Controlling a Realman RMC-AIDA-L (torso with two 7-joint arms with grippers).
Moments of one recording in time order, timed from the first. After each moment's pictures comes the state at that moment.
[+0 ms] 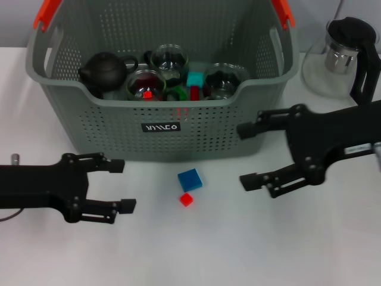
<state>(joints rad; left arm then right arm) -0.45 -2.11 0.44 0.89 2.28 1.90 -1.34 0.59 2.09 -0.95 -1.09 -1.95 -1.84 1.63</state>
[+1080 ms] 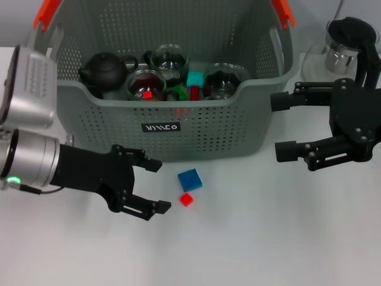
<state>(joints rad) -0.50 -2.16 0.83 1.07 2.28 1.71 -1.50 0.59 2.07 -0.75 -1.09 -1.88 -1.98 1.71</state>
